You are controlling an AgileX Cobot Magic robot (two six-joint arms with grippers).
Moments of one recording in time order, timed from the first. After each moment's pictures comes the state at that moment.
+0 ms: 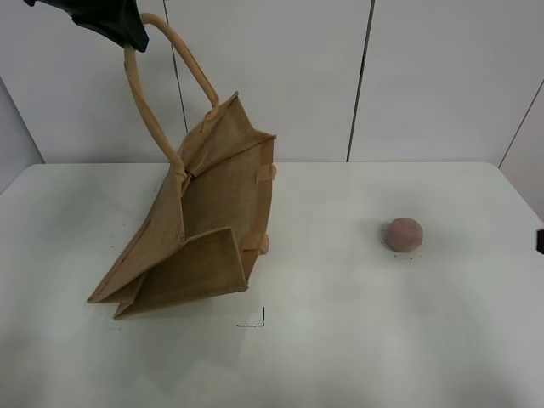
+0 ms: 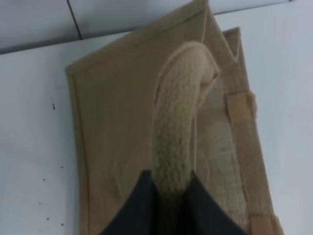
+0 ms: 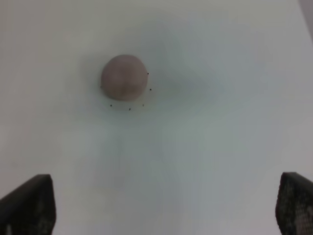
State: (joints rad) left arm -0.34 1.74 -2.05 0.05 1.17 -0.14; right arm -0.01 0.68 -0.64 0.02 0.73 -0.04
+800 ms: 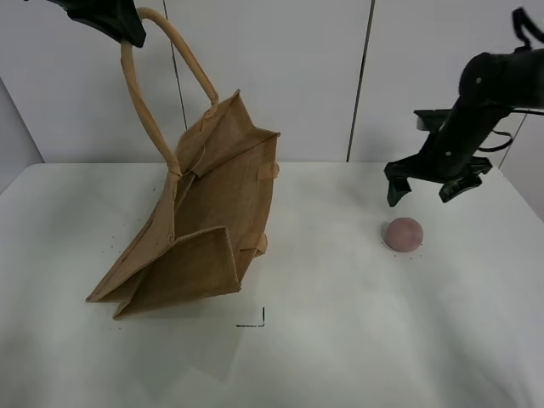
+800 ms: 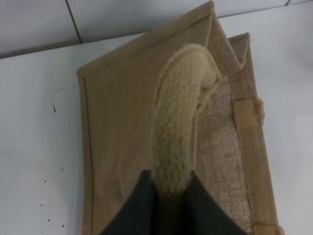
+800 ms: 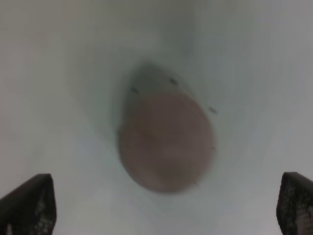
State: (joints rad) left arm -0.34 1.73 -2.05 0.05 1.17 -0.14; right arm 0.10 2.00 -1.52 0.07 0.90 -0.09
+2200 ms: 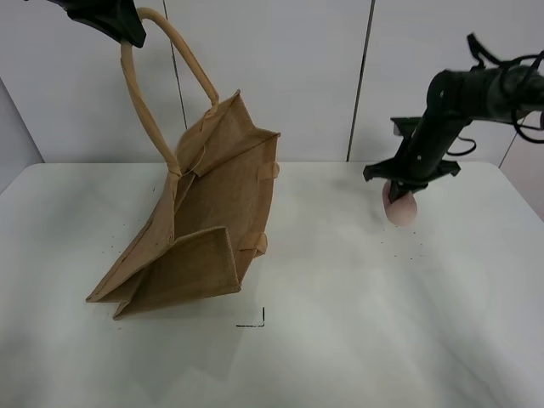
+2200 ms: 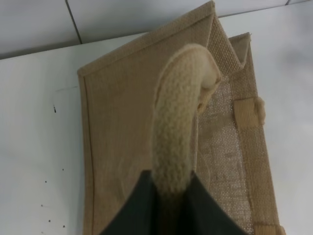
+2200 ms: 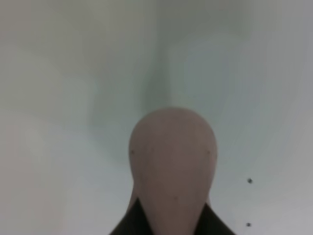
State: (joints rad) left arm -0.34 1.73 -2.05 0.05 1.17 -0.13; right arm 0.12 2.13 -1.69 0.12 0.90 -0.11
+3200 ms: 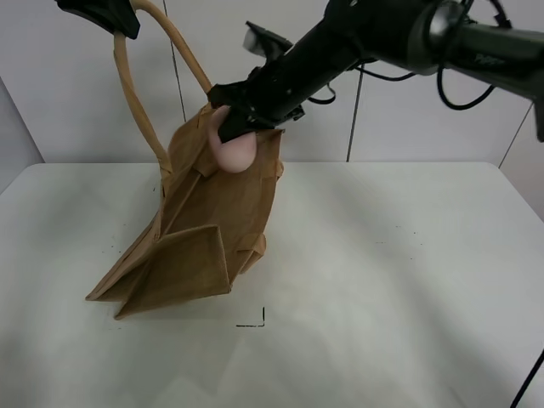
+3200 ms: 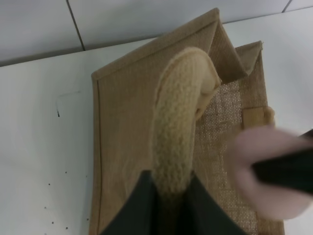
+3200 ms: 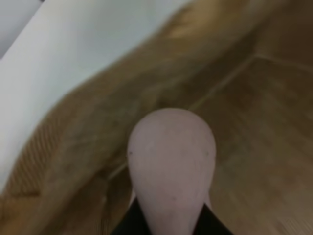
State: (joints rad) left arm -0.34 1.71 -2.05 0.06 1.17 -0.13; right arm 0.52 2.13 -1.98 0.68 0.91 -0.40
